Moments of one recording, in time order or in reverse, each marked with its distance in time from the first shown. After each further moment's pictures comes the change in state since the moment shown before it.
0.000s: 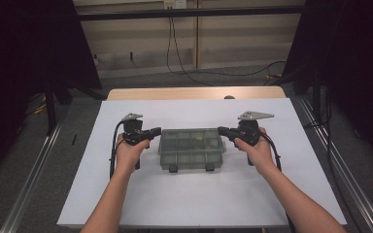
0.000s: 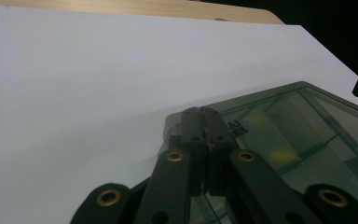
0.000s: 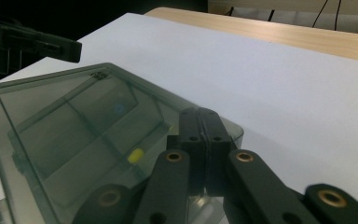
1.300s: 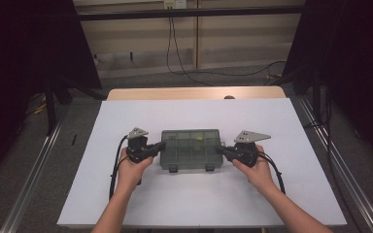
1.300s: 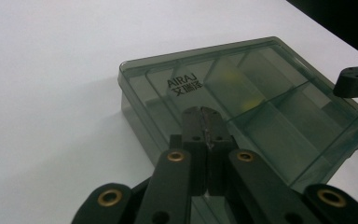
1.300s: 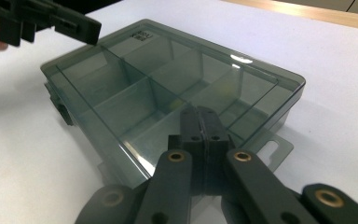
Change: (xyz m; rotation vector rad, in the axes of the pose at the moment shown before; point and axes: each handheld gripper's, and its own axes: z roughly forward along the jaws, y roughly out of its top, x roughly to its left) left arm -0.023 -0.039 -0.009 0.000 -0.028 0.094; right arm 0.032 -0.043 -0.008 0.010 0.043 -0.097
